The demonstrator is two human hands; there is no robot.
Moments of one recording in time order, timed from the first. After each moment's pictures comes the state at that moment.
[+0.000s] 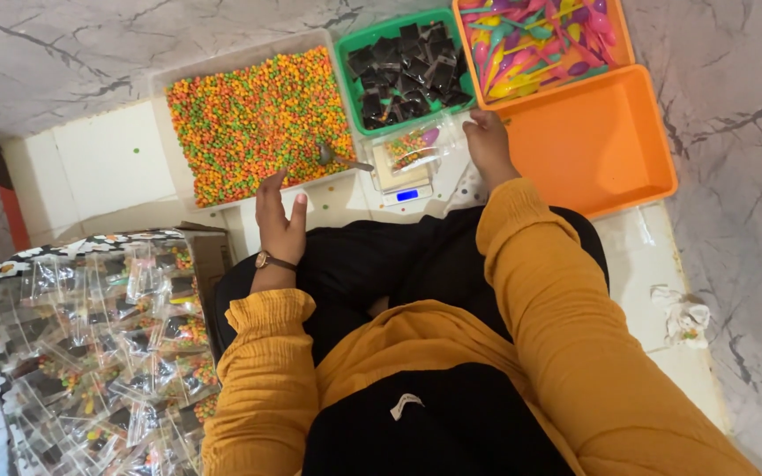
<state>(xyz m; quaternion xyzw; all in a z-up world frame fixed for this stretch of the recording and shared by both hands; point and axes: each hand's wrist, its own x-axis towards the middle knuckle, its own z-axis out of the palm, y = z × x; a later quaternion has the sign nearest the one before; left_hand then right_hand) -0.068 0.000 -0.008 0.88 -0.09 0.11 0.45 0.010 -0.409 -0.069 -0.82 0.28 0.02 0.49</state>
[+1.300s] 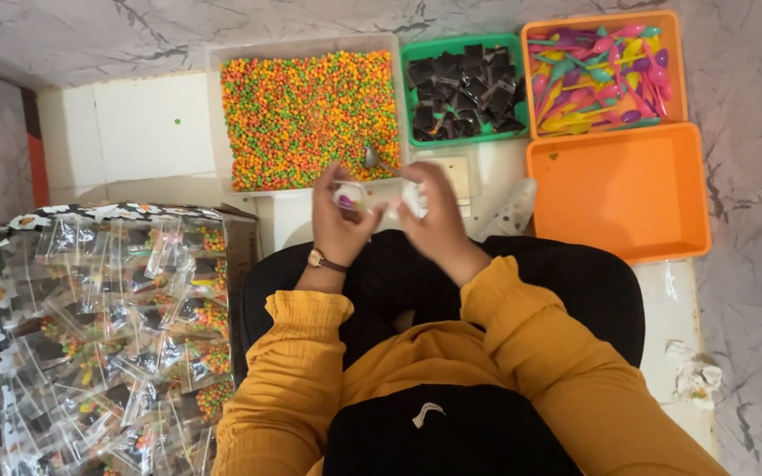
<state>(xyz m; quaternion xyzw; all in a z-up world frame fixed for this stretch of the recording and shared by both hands) -0.067 -0.030 0.009 0.82 -0.07 0.20 0.54 -0.053 -0.215 0.065 -0.80 -0.20 -0.16 0.54</state>
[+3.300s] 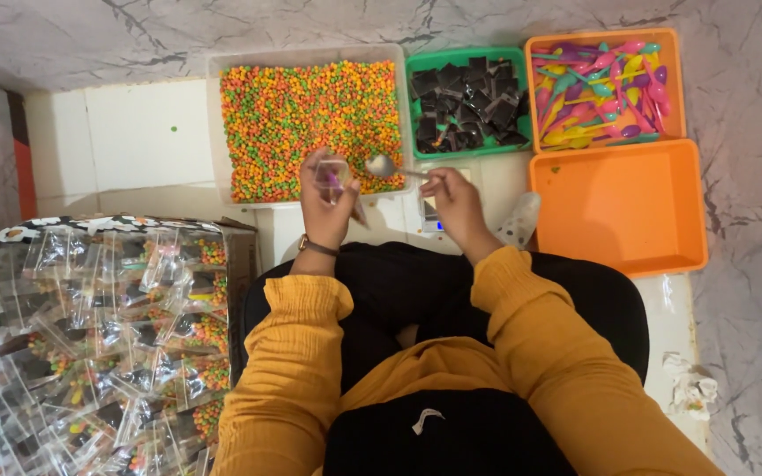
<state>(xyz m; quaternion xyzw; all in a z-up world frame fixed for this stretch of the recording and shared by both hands) -0.019 -0.011 -0.020 0.69 0.00 0.15 0.71 -0.017 -0.250 -0.014 -0.84 0.02 0.02 0.54</state>
